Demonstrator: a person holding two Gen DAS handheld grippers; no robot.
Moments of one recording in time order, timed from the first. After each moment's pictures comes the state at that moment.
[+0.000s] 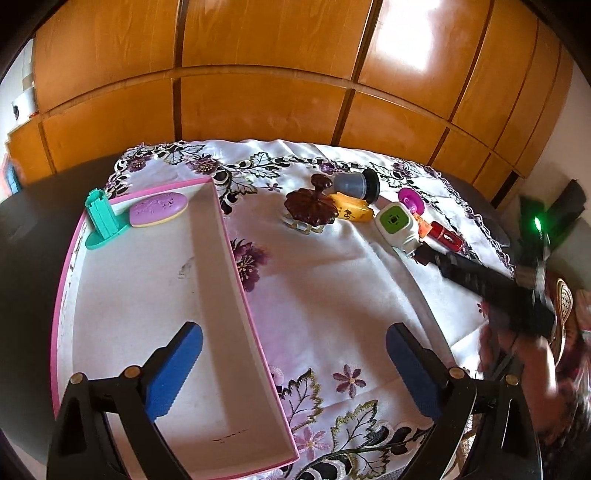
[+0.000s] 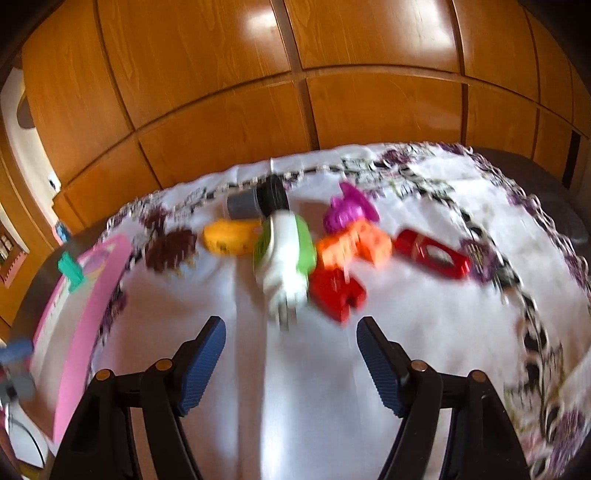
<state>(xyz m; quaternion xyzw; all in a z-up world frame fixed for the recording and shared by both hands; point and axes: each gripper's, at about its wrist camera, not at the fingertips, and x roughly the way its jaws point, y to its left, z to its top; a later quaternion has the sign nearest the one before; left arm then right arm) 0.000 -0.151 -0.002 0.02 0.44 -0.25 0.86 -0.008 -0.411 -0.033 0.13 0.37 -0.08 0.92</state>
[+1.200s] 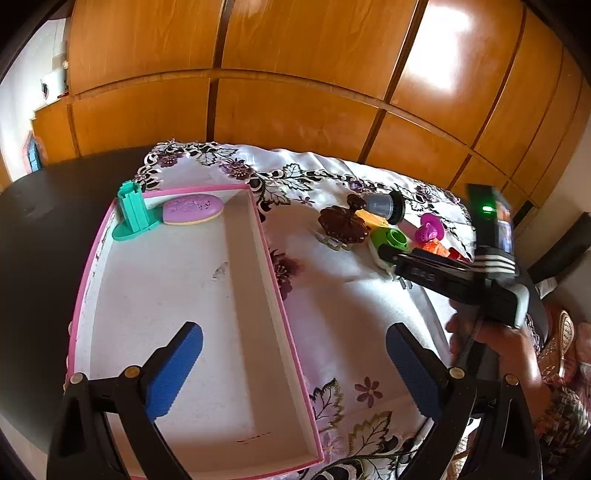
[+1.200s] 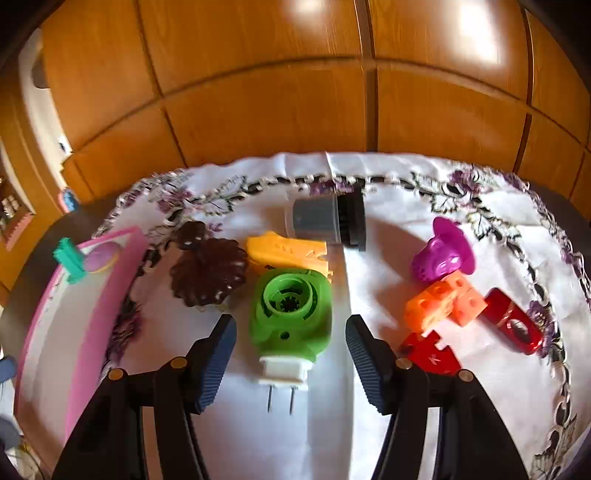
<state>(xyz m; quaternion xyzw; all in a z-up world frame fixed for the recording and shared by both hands) 0.008 -0.126 0.004 -0.01 0.44 -0.21 0.87 0.066 -0.363 -0.053 0.07 0.43 -0.05 0.90</state>
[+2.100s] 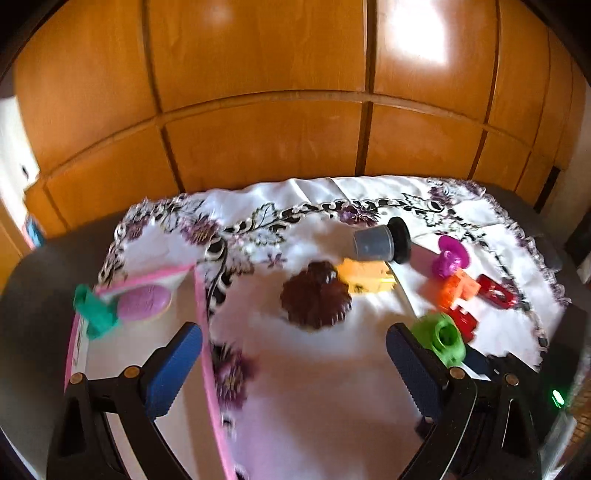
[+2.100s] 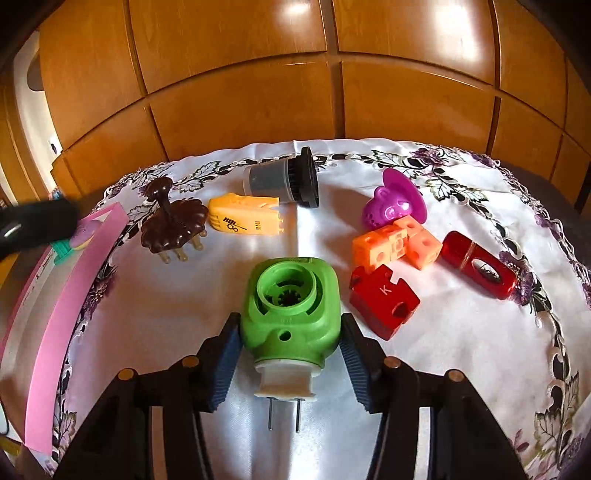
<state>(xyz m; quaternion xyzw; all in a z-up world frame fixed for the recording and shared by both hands) 0.084 -0.250 0.006 0.10 0.41 -0.17 0.89 0.009 -0.384 -0.066 0.08 0.39 -0.07 0.91</state>
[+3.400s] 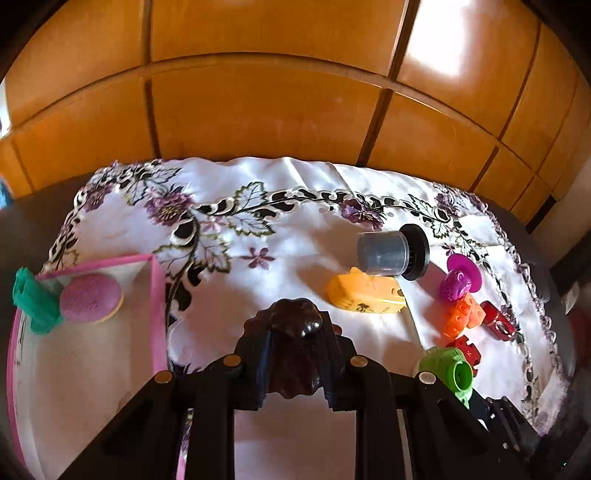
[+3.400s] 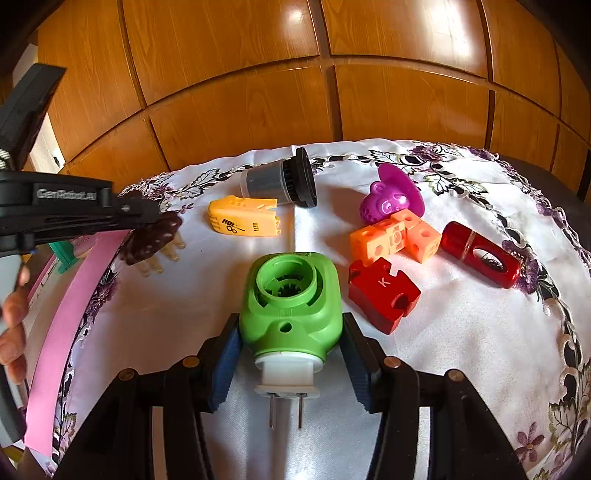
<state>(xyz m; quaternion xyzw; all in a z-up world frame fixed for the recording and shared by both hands) 0.131 -0.241 -0.026 0.01 0.46 -0.20 0.87 0.003 -0.388 -0.071 0.10 0.38 -0.06 0.92</state>
